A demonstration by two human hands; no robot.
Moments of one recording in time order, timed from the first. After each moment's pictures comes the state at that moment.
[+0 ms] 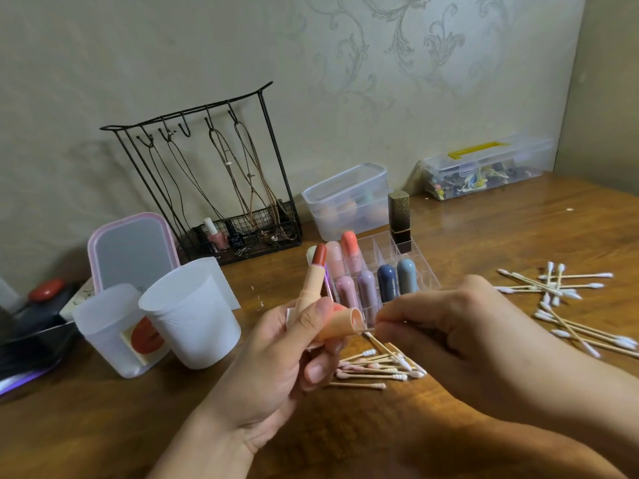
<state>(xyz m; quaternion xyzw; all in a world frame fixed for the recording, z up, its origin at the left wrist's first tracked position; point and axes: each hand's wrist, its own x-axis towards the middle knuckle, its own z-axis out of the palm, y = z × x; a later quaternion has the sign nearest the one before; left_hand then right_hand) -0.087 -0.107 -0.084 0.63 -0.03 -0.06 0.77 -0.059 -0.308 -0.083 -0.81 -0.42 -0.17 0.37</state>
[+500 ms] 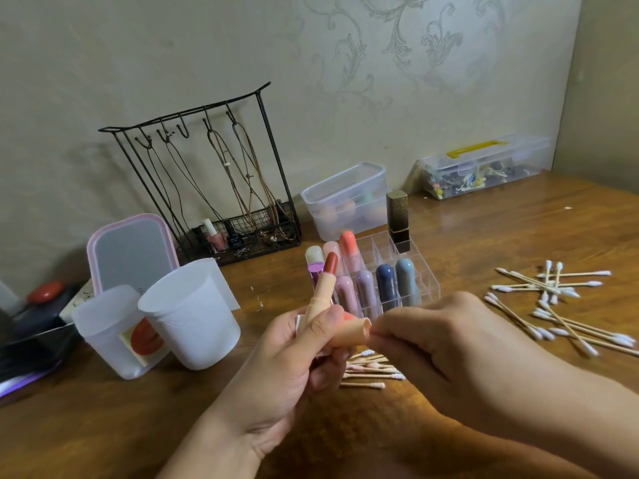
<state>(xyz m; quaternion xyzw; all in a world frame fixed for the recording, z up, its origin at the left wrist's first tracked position) -0.089 -0.114 -0.087 0.65 0.00 -0.08 0.75 -0.065 -0.302 -0.090 -0.83 -0.42 -0.21 0.29</state>
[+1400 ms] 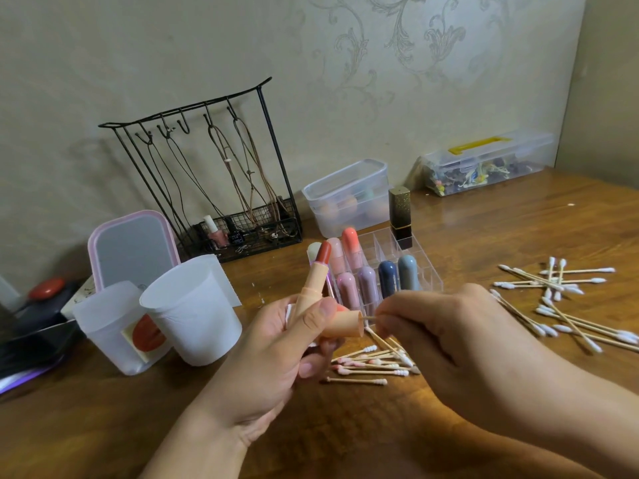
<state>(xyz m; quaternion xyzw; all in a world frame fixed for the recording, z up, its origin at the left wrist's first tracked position) -0.085 -0.103 -0.082 0.68 0.00 -0.05 0.73 -0.068 -0.302 -0.089 -0.84 -0.37 -0.18 0.34</state>
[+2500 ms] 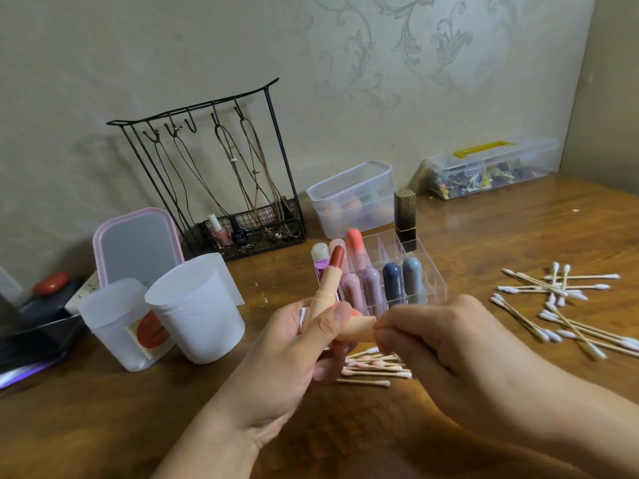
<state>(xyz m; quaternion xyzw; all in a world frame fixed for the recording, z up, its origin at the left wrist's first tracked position) -0.088 -0.110 -0.084 0.67 0.01 -0.06 0.74 -0.066 -0.300 -0.093 -0.84 -0.39 -0.13 0.36</state>
